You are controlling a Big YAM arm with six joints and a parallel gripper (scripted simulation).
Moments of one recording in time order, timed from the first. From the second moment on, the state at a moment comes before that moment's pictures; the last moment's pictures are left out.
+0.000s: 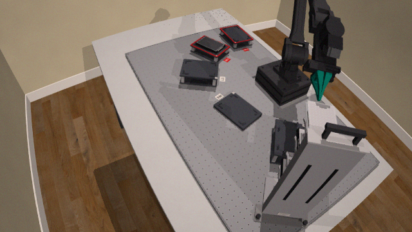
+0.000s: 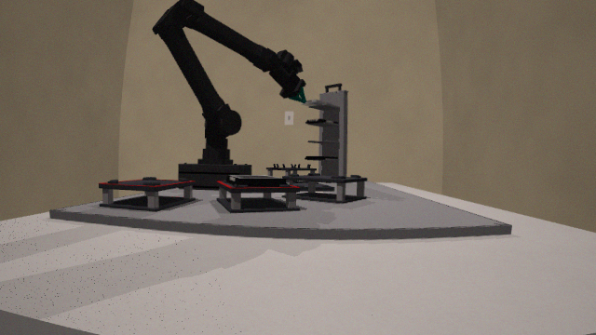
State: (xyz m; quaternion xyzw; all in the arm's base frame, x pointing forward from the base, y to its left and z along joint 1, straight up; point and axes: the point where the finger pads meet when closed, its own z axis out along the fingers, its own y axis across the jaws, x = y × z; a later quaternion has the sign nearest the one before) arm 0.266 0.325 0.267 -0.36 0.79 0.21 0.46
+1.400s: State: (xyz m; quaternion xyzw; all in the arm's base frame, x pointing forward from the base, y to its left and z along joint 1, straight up) arm 0.282 0.344 0.268 -0.36 0.79 0.21 0.45
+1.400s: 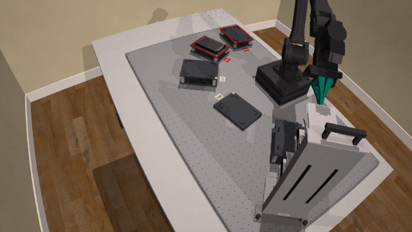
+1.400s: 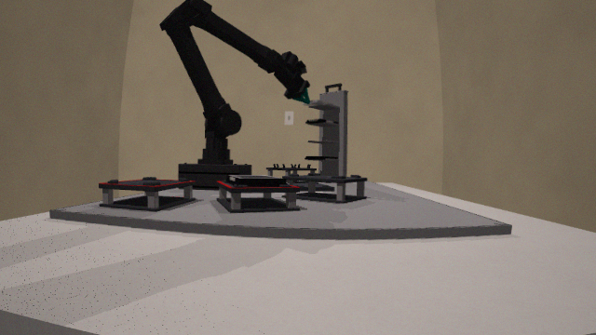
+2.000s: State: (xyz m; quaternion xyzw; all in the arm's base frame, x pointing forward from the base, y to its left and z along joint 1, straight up) arm 0.289 0.352 0.269 -0.36 0.79 0.21 0.46
